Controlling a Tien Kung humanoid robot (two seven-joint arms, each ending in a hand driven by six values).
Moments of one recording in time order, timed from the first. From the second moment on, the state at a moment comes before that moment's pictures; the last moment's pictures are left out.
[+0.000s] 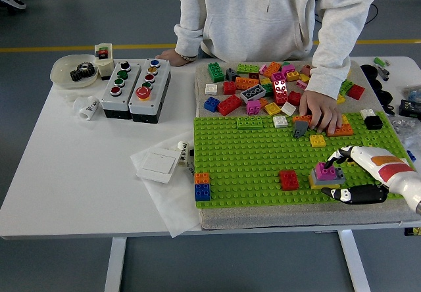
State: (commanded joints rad) left arm -0.09 0.06 -1.45 -0.18 1.64 0.14 0.23; right arm 0.25 -0.90 0.77 1.78 -1.63 -0.22 -0.11
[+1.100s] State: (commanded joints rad) left arm -0.09 0.06 -1.45 -0.18 1.63 0.14 0.23; right arm 0.32 -0.89 0.67 1.78 -1.63 -0.20 -0.12
